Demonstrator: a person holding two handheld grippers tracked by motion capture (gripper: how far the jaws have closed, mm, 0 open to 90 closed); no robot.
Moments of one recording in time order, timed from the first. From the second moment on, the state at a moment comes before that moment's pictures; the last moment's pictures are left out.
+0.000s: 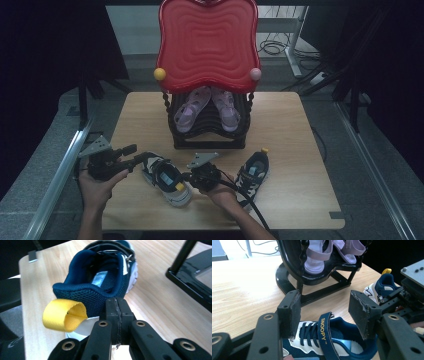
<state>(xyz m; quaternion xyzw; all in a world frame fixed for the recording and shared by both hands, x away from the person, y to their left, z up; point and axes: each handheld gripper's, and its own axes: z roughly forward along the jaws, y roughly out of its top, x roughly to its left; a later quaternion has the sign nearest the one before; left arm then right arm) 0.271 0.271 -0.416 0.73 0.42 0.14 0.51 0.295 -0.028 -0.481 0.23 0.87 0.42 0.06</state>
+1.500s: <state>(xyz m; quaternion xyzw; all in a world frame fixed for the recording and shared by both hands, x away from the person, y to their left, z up) 0.272 0.274 -0.422 0.74 0.43 0.12 0.51 0.264 0.020 -0.488 0.12 0.88 0.45 -0.03</state>
